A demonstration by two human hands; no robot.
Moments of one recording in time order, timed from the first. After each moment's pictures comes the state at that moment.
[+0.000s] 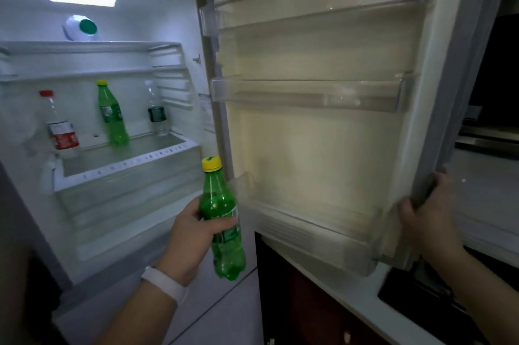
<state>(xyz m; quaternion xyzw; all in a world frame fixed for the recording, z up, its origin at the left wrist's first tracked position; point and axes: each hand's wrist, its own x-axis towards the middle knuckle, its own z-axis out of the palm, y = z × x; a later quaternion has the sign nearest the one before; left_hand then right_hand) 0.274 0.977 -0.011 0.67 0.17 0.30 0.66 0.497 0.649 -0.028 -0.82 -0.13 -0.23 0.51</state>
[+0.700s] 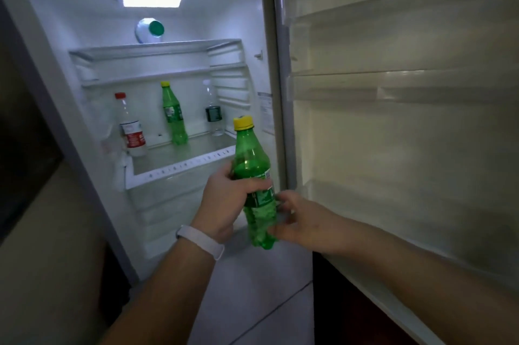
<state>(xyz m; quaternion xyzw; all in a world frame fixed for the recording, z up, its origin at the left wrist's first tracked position) 0.293 1.057 0.052 0.68 0.20 0.35 0.61 0.411 0.929 0.006 -0.74 -0.51 0.22 0.38</state>
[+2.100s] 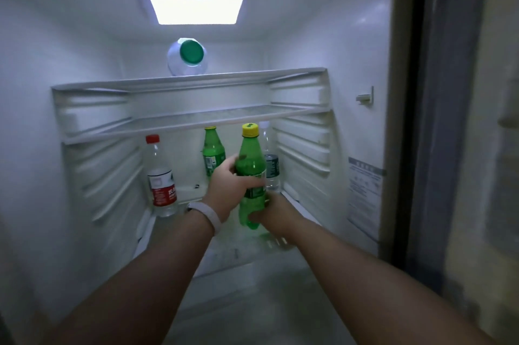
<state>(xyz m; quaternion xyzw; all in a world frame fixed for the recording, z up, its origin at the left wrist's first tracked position) 0.443 1.394 0.109 0.71 0.26 0.44 0.48 0.547 1.324 0.057 -0.68 -0.51 0.22 0.47</state>
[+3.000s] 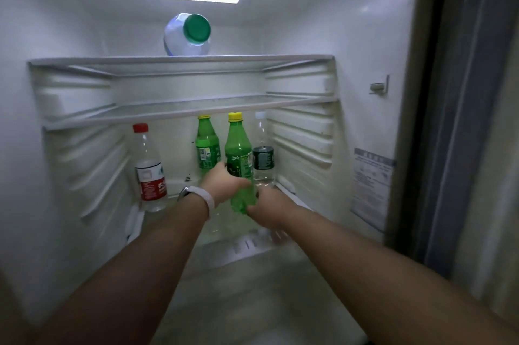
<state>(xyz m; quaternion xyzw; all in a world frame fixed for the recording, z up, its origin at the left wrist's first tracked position) 0.441 1.436 0.099 0.80 0.38 0.29 0.37 0.535 1.337 0.066 -0.77 -0.57 0.08 0.28</state>
